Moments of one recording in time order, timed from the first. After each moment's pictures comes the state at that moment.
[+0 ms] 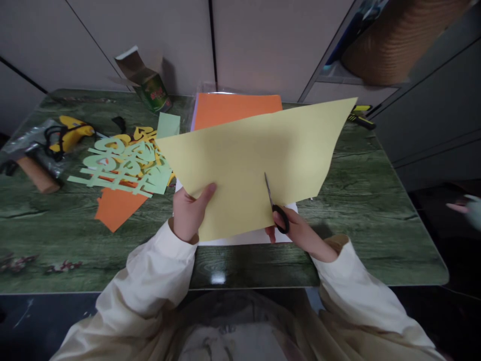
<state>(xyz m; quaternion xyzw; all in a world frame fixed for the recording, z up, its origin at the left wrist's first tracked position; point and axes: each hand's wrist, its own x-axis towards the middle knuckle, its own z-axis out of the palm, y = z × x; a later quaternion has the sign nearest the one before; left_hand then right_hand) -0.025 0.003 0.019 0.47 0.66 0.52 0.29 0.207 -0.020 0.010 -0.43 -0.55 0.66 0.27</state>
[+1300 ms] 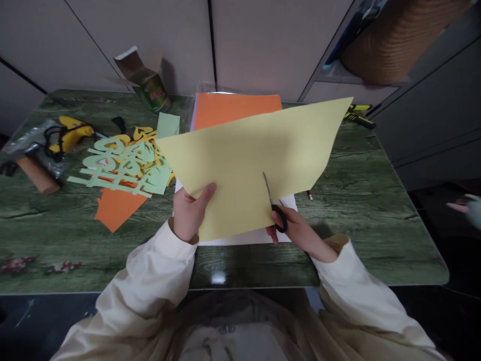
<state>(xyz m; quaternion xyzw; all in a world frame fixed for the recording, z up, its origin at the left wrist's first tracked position) -0.026 0.004 0.016 0.48 0.64 0.53 0.29 0.208 -0.020 0.006 -0.43 -0.54 0.67 0.27</state>
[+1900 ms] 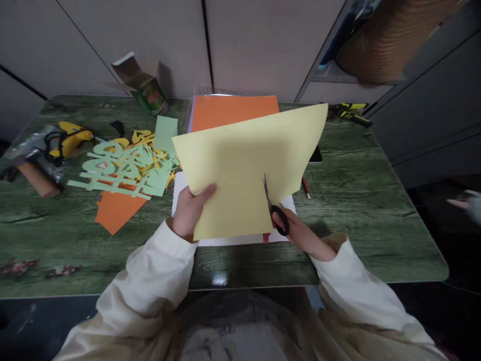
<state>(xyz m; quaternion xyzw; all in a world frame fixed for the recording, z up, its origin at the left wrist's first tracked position) -0.022 0.006 0.025 0.38 0.63 0.49 0.46 0.210 -0.023 0.005 -0.42 -0.56 0.66 0.28</state>
